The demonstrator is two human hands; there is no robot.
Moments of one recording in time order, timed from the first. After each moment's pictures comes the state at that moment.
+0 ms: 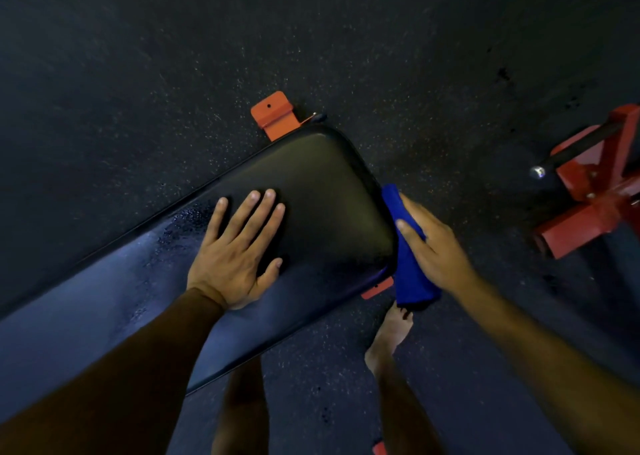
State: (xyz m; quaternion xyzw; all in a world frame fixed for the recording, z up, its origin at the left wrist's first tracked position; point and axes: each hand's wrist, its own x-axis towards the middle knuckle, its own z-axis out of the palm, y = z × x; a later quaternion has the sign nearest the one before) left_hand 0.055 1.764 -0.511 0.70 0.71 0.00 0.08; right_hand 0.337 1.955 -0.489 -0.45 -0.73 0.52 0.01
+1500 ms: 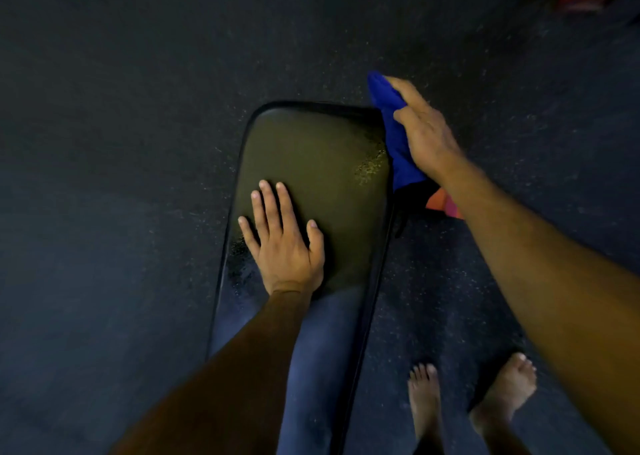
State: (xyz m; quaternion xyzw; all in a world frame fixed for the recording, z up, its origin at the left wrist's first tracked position) left_hand 0.064 1.757 -0.512 0.70 0.71 -0.01 0.04; right_hand 0.316 1.855 -0.503 -0.63 -0.46 0.52 0.35
